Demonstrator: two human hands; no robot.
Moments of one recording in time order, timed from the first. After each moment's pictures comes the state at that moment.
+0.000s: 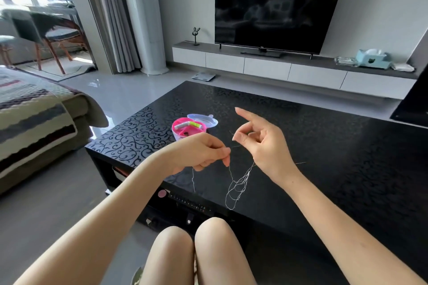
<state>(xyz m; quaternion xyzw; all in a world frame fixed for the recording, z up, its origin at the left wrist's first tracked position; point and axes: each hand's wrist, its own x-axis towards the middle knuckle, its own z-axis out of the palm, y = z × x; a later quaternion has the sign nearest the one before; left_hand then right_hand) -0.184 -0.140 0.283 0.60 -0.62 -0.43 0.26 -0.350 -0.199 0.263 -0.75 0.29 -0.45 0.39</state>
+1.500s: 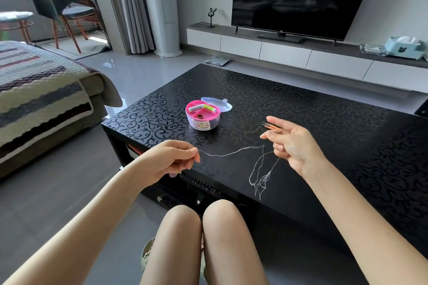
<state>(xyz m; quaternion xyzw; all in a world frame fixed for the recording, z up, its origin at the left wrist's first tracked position) -0.122 -0.094 0.220 0.63 -0.44 -0.50 0.40 -0.363 -0.229 0.229 -0.51 0.43 -0.39 0.64</state>
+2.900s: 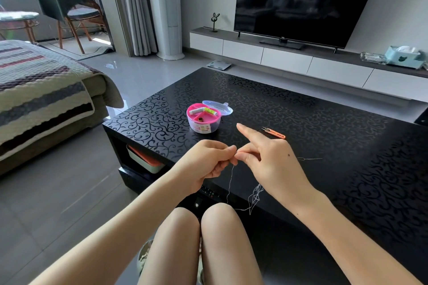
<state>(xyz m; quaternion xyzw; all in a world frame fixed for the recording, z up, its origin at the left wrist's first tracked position) -0.202 -0.102 0.248 0.61 -0.40 -0.50 0.47 -0.347 -0.151 0.256 -0.89 0.24 -0.34 0.19</state>
